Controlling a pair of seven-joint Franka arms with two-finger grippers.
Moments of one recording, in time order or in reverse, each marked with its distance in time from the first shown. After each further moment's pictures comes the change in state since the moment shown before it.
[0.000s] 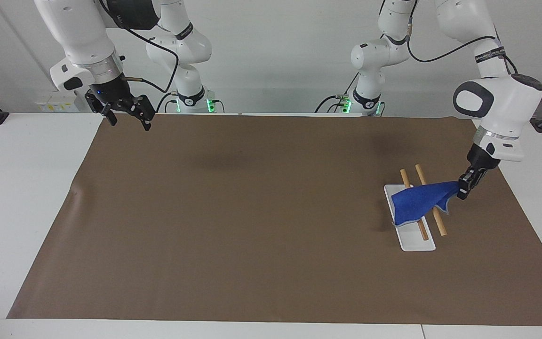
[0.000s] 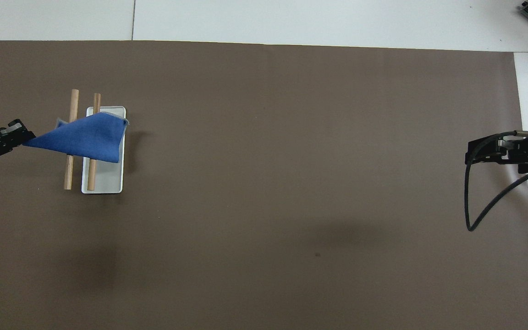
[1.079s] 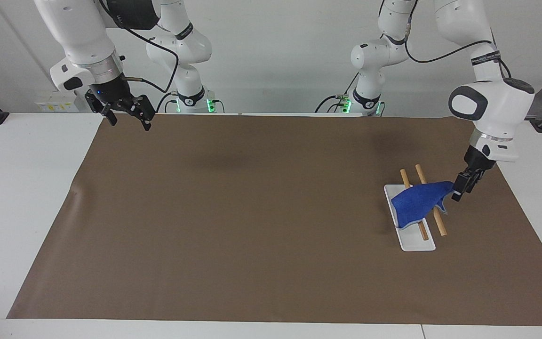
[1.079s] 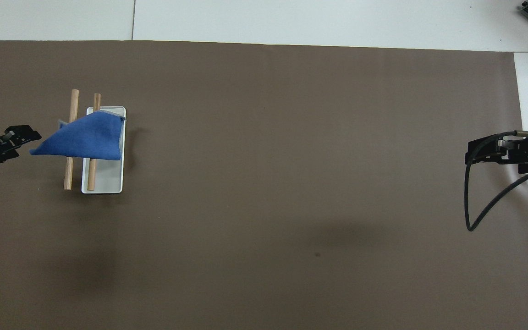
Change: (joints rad) left arm 0.040 -0.002 0.008 -0.027 0.003 0.026 0.012; right arm 0.000 0.000 0.000 0.000 0.000 0.000 0.000
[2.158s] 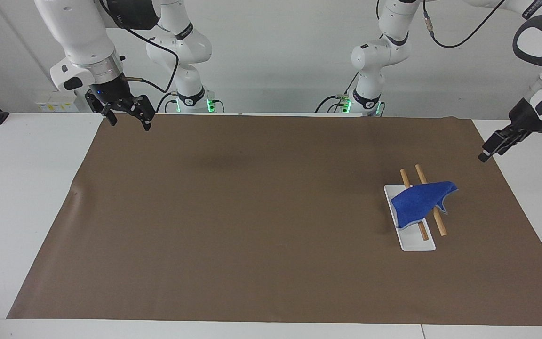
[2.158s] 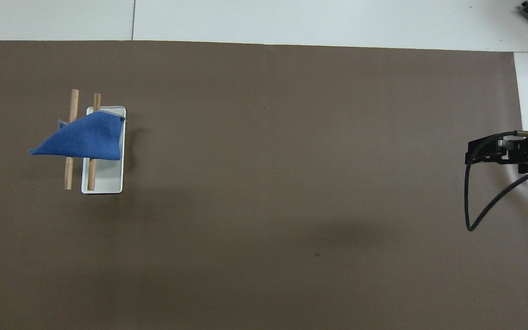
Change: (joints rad) left arm -0.016 0.004 -0.062 0.583 0.178 -0.881 0.006; right arm 0.000 0.000 0.000 0.000 0.000 0.000 0.000
